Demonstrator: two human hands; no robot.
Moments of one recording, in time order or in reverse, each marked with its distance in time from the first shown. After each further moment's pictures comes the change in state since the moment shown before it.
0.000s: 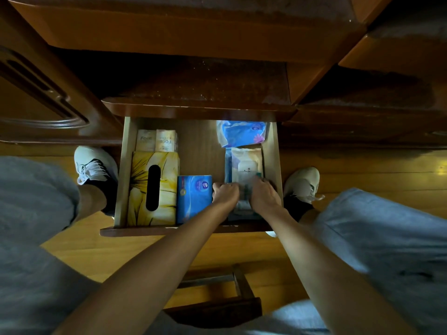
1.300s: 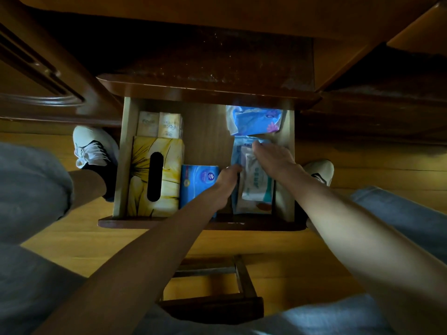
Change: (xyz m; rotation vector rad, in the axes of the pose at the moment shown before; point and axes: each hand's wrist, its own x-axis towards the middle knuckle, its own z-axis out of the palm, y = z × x) left_hand 0.018 0.001 -0.019 -0.525 -0.160 -0.080; right_hand 0.081 -0.017 -0.042 -0.534 -0.002 -0.403
